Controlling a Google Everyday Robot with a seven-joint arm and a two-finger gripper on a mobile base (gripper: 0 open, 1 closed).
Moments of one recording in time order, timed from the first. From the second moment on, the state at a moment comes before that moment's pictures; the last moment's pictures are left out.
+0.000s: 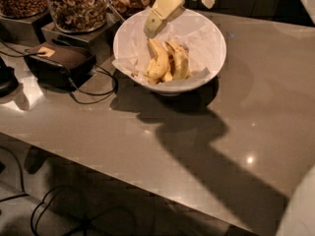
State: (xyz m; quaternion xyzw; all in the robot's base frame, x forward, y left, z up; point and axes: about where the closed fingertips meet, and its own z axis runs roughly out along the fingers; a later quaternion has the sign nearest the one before) arm 0.604 -0.063 1.014 -0.36 0.91 0.05 0.19
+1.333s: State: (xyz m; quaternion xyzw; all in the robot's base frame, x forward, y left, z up) arm 0.636 -0.079 0.978 -0.31 0.93 0.07 0.16
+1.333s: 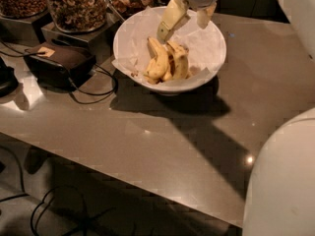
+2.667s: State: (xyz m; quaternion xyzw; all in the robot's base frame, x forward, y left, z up) arm 0.650 -0.081 0.948 -0.31 0.94 0.04 0.13
